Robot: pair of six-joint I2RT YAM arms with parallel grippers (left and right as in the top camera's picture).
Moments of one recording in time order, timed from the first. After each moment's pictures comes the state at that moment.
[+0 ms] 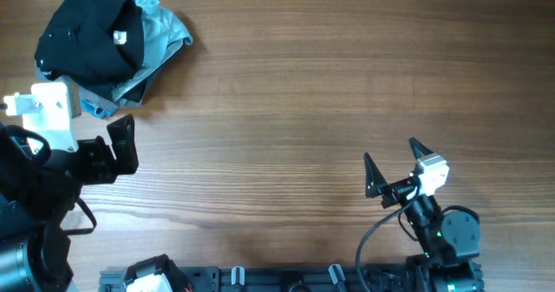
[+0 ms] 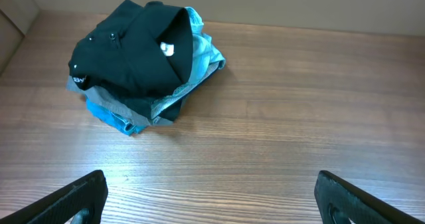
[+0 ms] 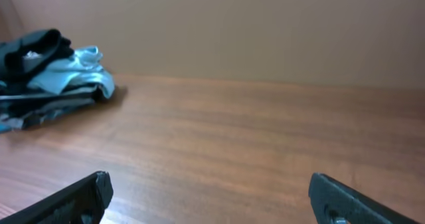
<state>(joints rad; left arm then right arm) 0.31 0.92 1.51 -1.24 0.26 0.12 0.14 0.02 0.06 -0.11 -0.20 0.07</state>
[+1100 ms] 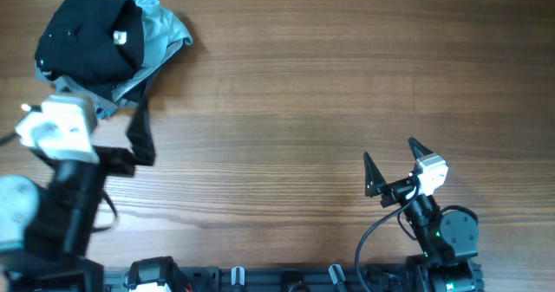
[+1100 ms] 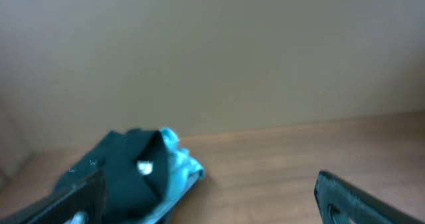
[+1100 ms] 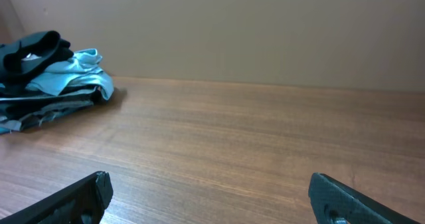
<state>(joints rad) 0.11 0.63 1.10 -0.59 0.22 0.06 0.14 0.02 0.05 -0.09 -0.20 0.07</state>
